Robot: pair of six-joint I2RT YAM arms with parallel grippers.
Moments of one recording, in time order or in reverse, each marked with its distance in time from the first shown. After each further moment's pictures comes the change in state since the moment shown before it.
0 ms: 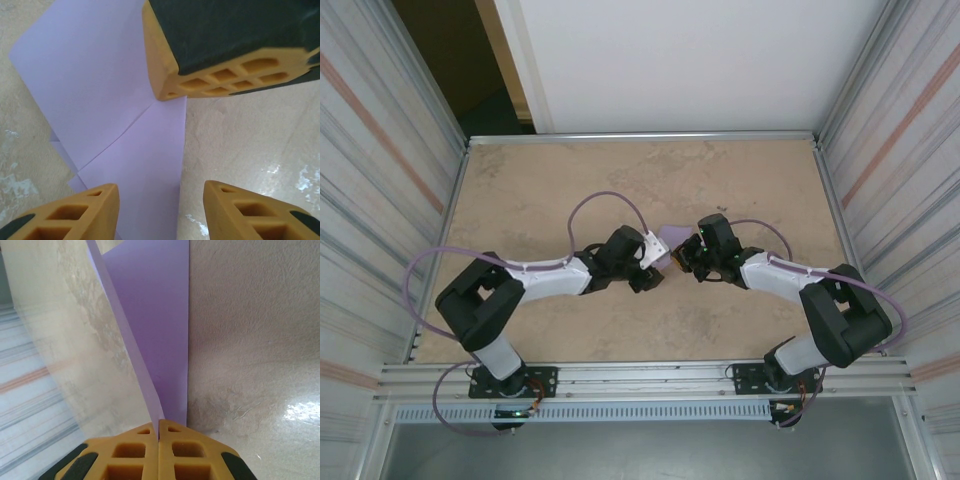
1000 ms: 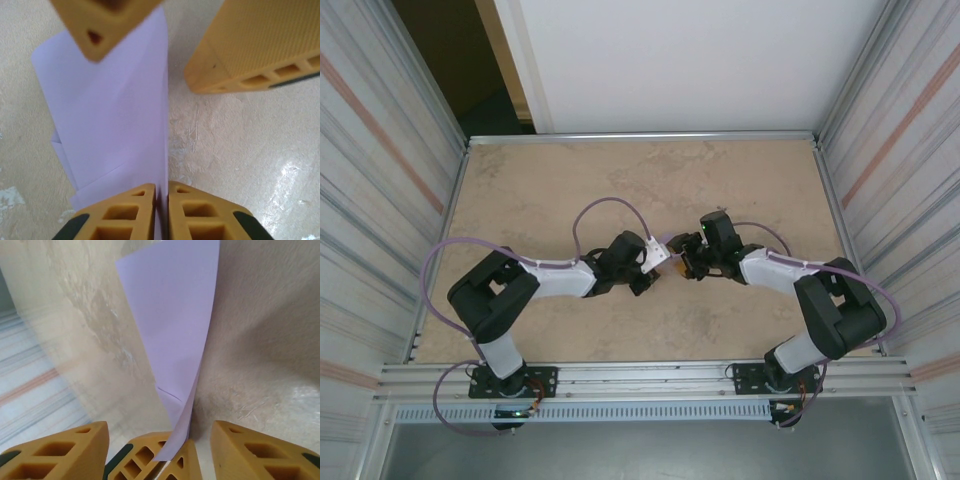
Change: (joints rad) left arm 0.003 0.066 -0.035 0.102 -0.020 0.037; right arm -0.047 0.039 0.017 -0.003 -0.076 0.054
